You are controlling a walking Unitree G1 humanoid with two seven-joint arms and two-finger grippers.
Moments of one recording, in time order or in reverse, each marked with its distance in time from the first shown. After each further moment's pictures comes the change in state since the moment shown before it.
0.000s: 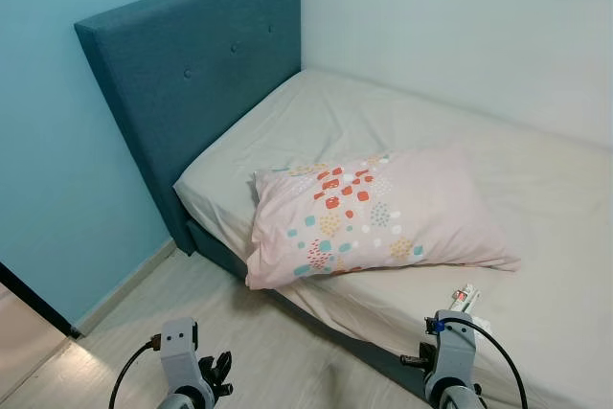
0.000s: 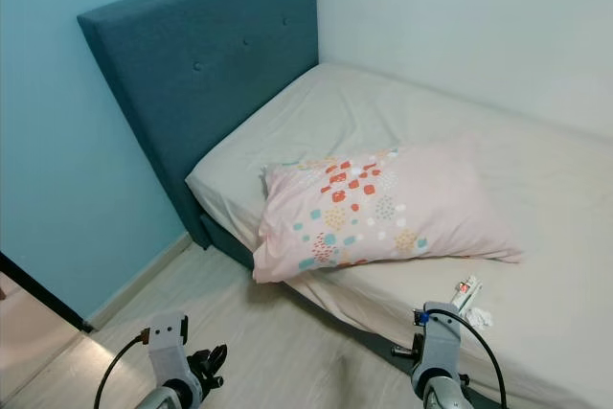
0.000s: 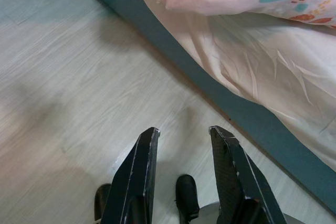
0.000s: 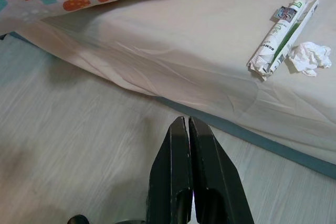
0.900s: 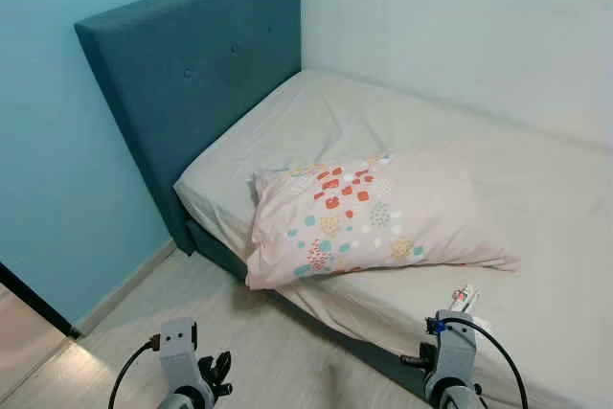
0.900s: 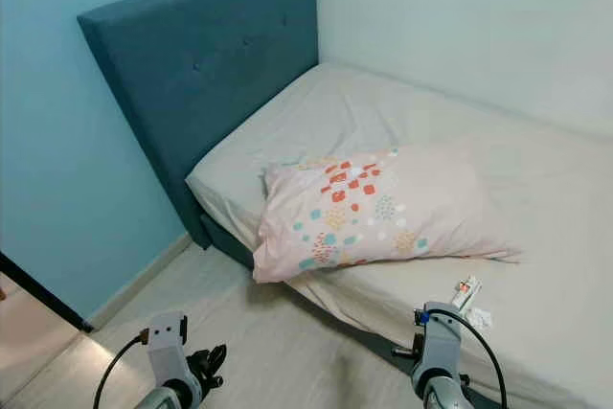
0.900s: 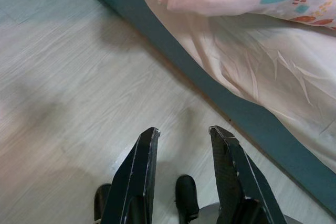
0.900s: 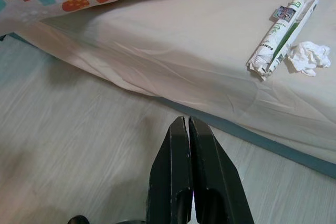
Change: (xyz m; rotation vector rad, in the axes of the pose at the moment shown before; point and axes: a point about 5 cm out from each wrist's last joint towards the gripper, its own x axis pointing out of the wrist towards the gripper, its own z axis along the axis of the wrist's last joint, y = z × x) left arm 0.000 0.001 0.000 -0.005 -0.002 0.004; right arm 0.000 -0.001 0.000 0.004 -0.001 -0.003
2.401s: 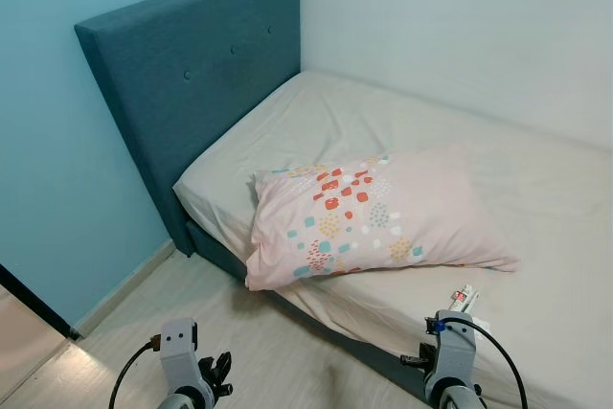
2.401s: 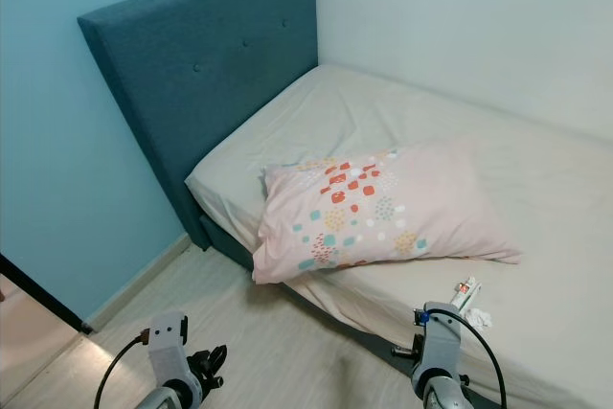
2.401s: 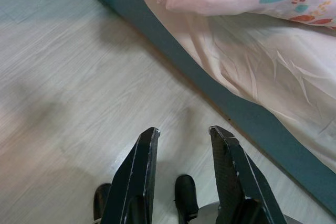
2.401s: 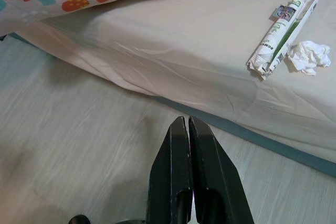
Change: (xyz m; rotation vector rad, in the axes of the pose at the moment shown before) left arm 0.000 0.000 -0.001 -0.001 0.007 0.001; right arm 0.000 0.000 0.000 0.002 0.008 0.001
